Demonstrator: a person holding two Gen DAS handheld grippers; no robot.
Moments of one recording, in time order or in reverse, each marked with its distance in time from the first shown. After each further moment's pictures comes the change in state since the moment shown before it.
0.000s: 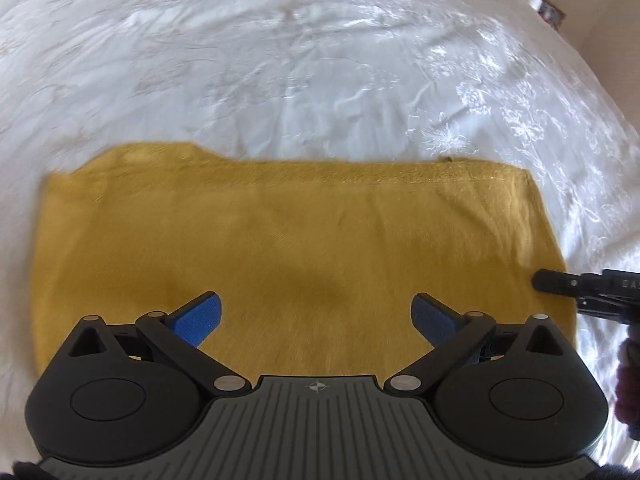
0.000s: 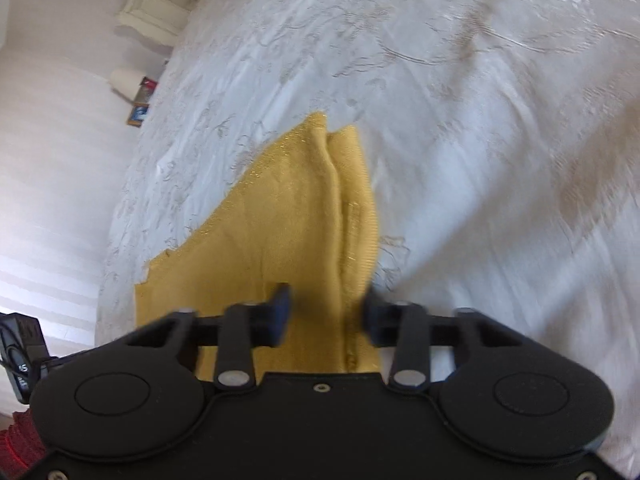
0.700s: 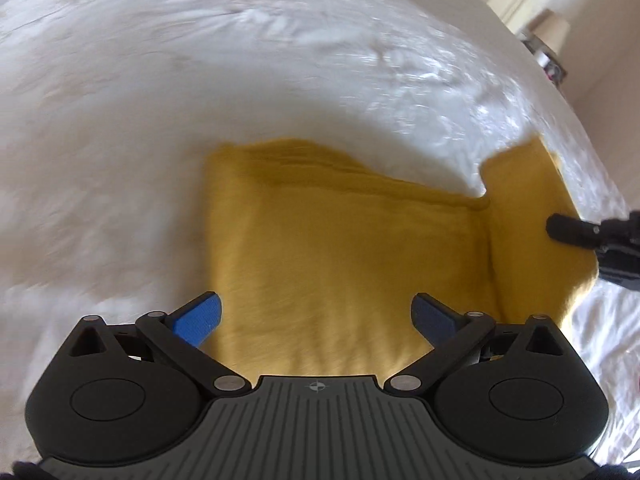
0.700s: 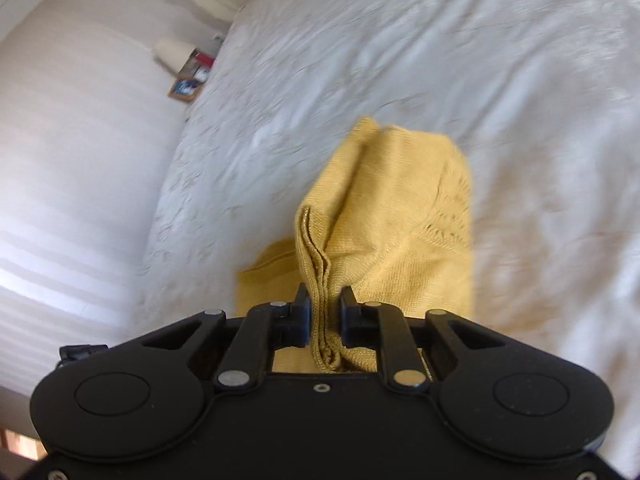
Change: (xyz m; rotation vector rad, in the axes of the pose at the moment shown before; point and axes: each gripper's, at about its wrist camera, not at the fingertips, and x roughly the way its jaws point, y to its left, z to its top) left arm -0.078 0.141 -0.048 -0.167 -0.063 -0.094; right arm 0.055 0.188 -0.020 -0.129 0.030 0.056
